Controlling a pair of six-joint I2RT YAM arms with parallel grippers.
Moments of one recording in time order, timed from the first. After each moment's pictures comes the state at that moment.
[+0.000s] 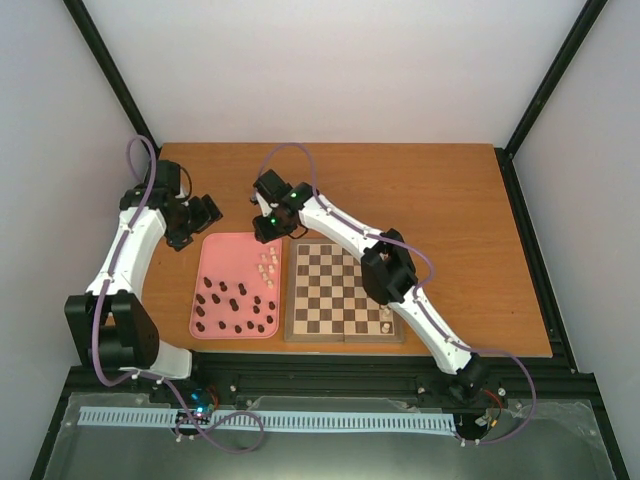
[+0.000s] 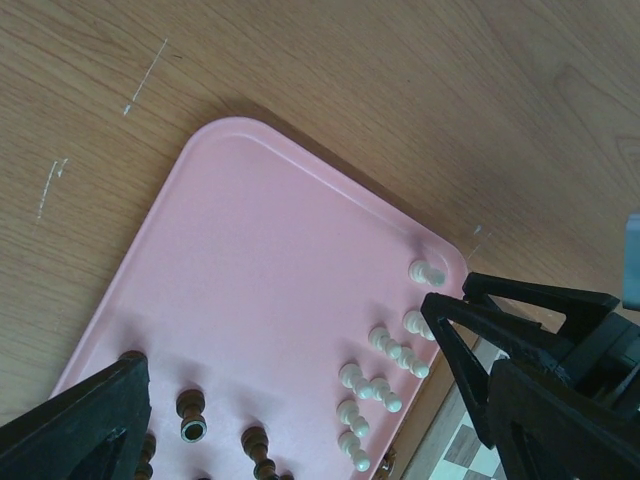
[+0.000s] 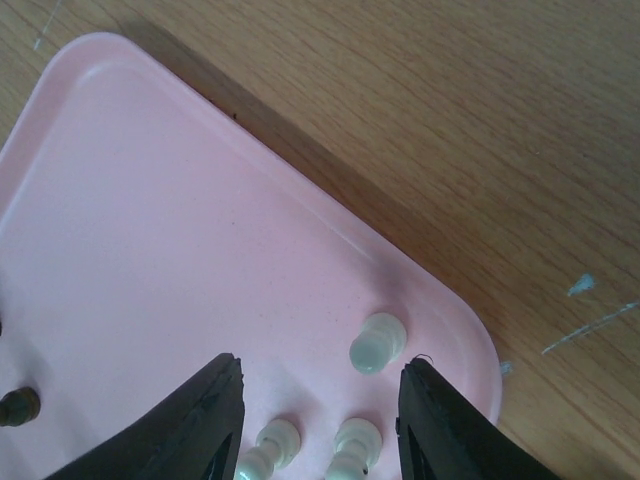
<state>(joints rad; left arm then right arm) 0.06 1.43 1.26 -0.96 0.16 -0.61 0.83 2.59 2.46 -0.92 -0.23 0.27</state>
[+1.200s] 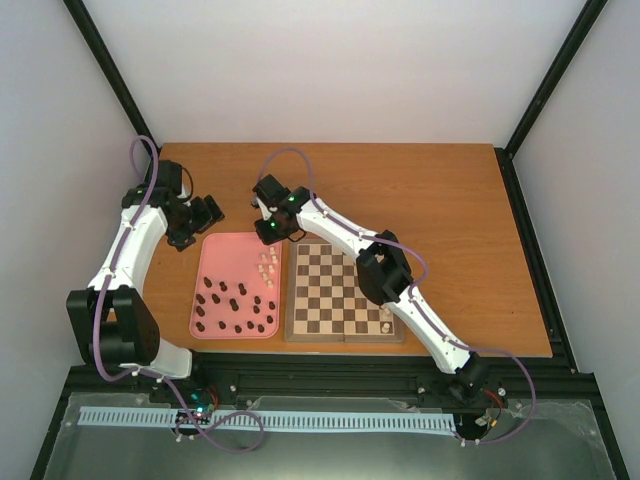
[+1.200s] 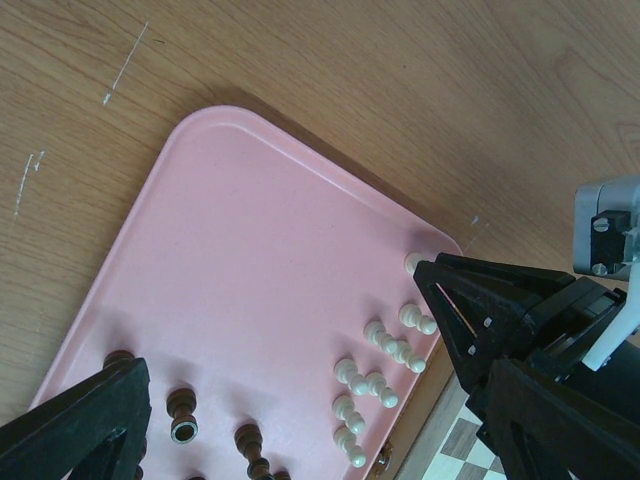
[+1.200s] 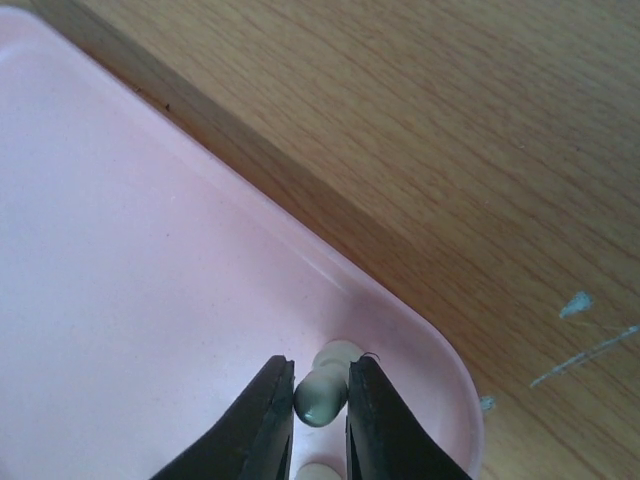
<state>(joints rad) 0.06 1.46 1.27 -0.96 0.19 -0.60 0.83 2.66 2.50 -0.92 -0.19 0.27</state>
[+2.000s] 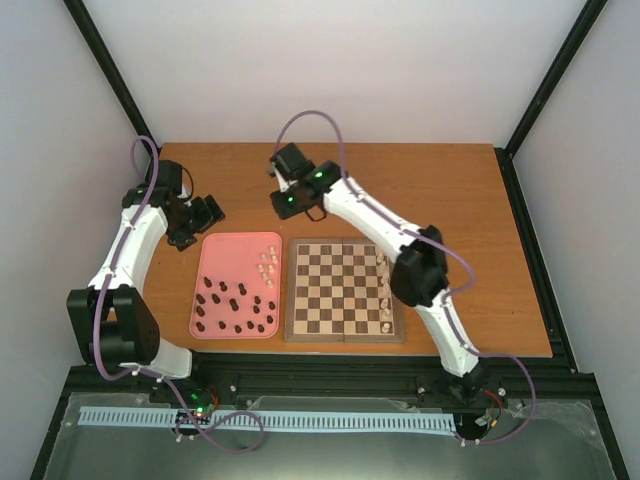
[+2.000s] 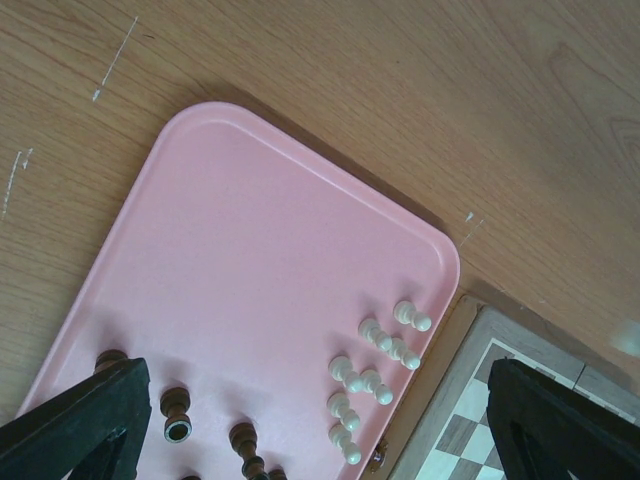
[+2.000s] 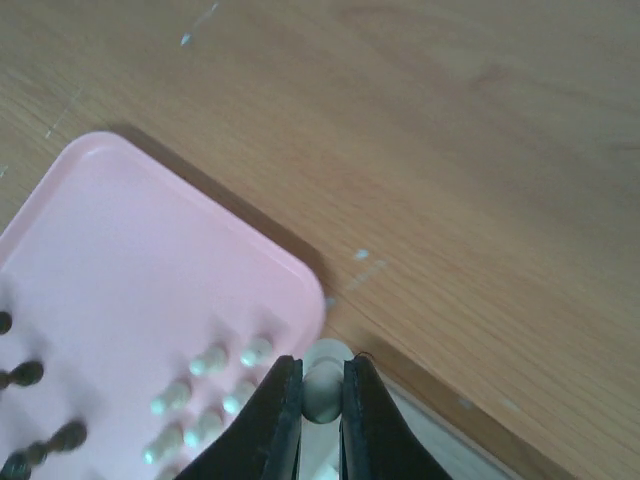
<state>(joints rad) 0.06 1.46 1.26 -0.96 0.21 -0.60 0.80 2.36 2.34 -0.95 -0.03 0.23</state>
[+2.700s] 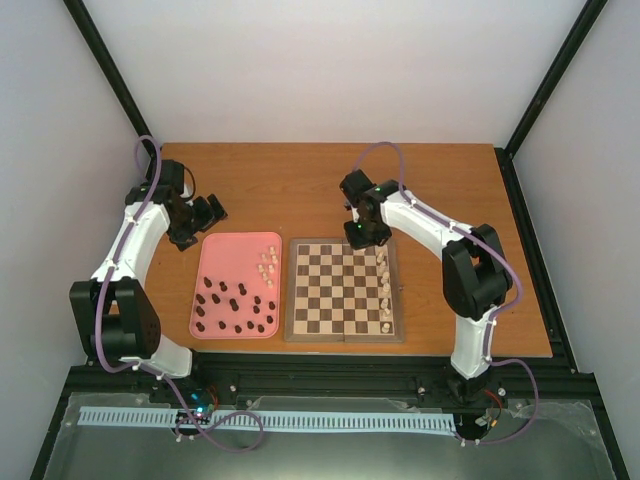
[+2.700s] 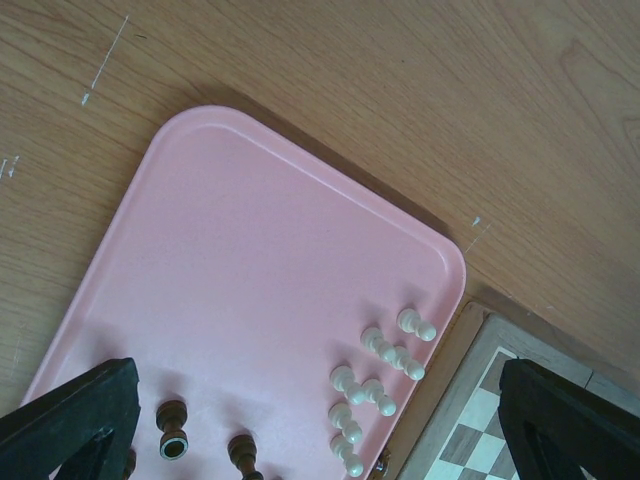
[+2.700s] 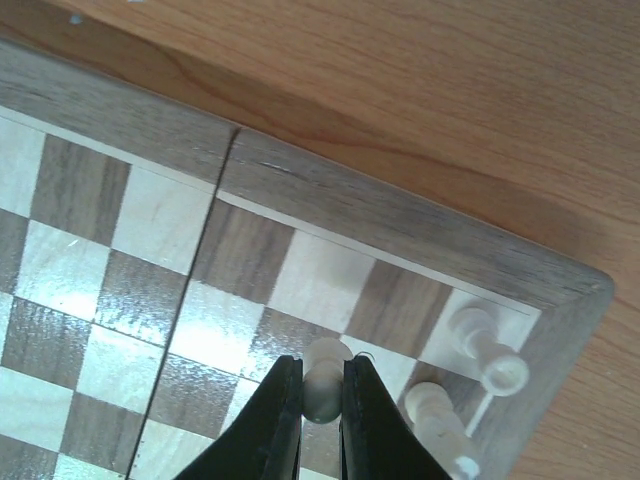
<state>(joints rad) 0.06 1.50 1.27 -0.94 0.21 -0.59 0.58 1.93 1.55 -0.97 0.03 0.23</state>
